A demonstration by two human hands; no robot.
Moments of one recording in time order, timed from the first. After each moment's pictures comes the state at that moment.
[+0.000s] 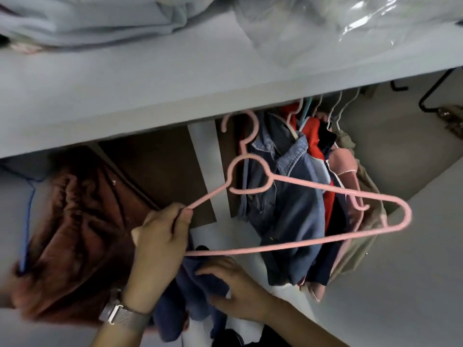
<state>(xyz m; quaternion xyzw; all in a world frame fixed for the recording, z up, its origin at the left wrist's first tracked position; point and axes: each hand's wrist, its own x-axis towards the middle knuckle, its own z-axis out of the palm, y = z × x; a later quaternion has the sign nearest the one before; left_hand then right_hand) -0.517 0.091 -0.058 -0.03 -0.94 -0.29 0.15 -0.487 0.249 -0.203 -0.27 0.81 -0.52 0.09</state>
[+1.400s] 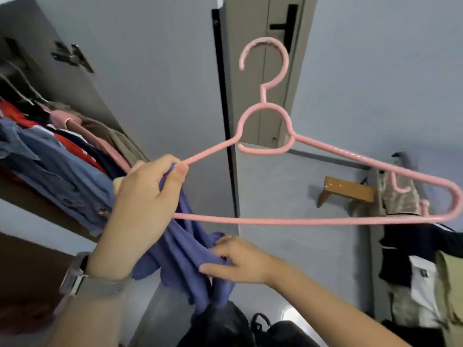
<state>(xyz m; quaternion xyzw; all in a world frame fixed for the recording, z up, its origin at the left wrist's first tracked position) -0.169 0.309 0.011 -0.50 -0.80 -0.34 -0.02 -0.029 0.387 -0.158 0.08 0.88 -0.46 -0.11</state>
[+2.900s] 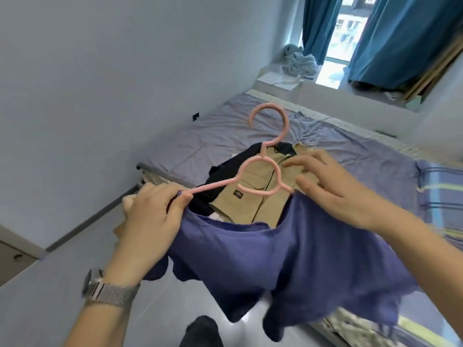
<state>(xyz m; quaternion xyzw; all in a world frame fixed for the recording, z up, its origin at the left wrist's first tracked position) 0.208 0.542 -0.033 -0.89 -0.32 -0.27 -0.16 0.454 0.351 0.007 0.75 0.59 -0.11 -0.27</state>
